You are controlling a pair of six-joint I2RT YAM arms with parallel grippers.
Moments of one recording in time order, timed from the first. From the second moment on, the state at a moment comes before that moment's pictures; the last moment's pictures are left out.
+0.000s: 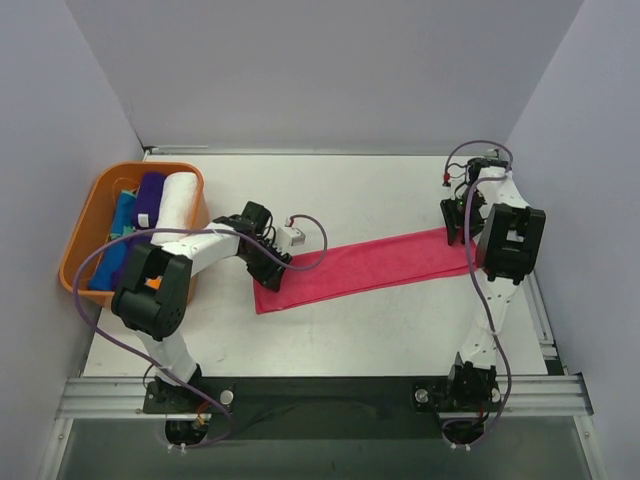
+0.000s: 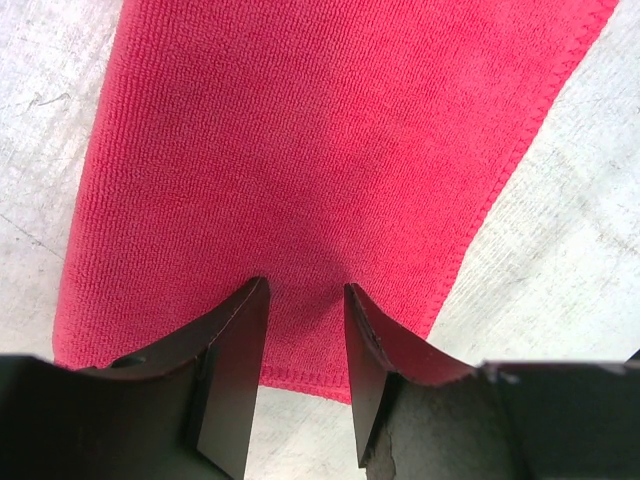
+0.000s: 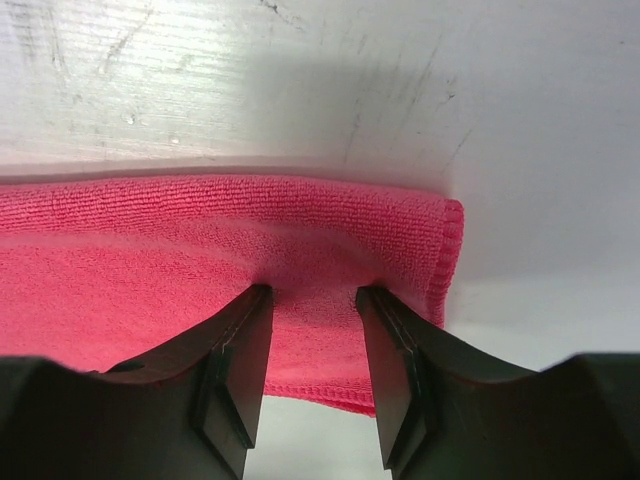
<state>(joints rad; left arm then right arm) -0.43 1.77 1.10 -0.62 0.39 0.37 -0.17 2.31 1.90 -1.12 -0.04 -0.34</state>
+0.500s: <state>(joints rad) -0.43 1.73 1.09 -0.64 0.40 0.37 -0.32 2.17 1.82 -1.11 -0.12 -0.30</state>
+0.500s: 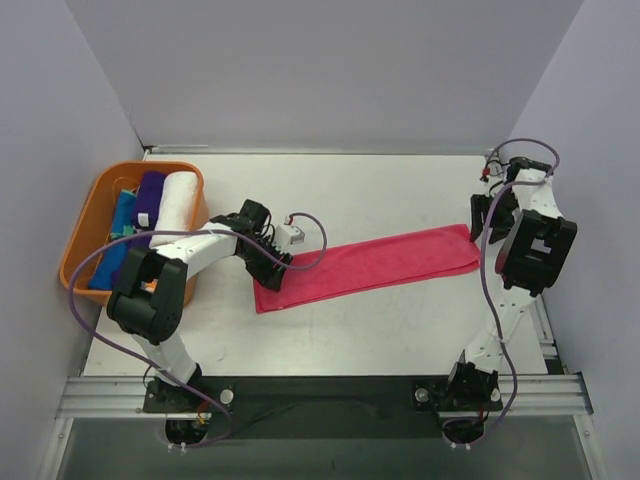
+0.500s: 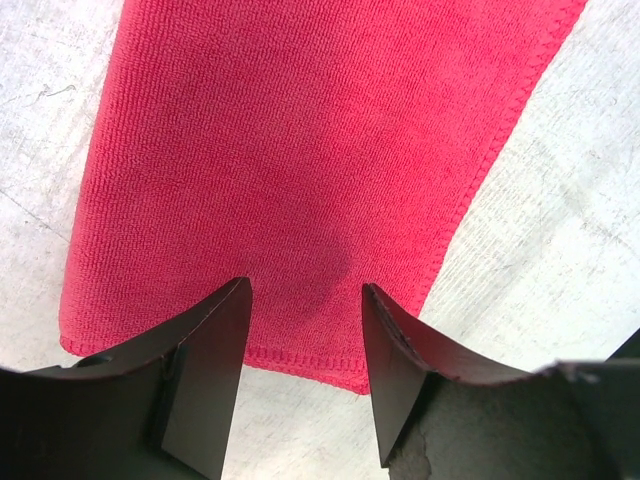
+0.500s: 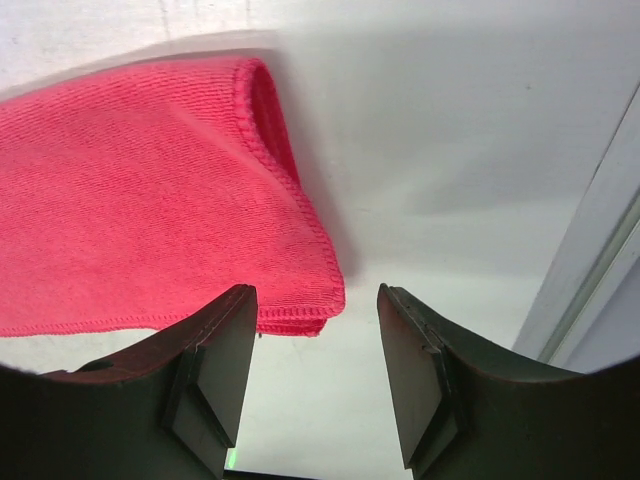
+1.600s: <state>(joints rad) -0.42 1.71 1.10 -0.65 0.38 0.38 -0.27 2.34 1.92 -1.22 -0.15 -0.32</state>
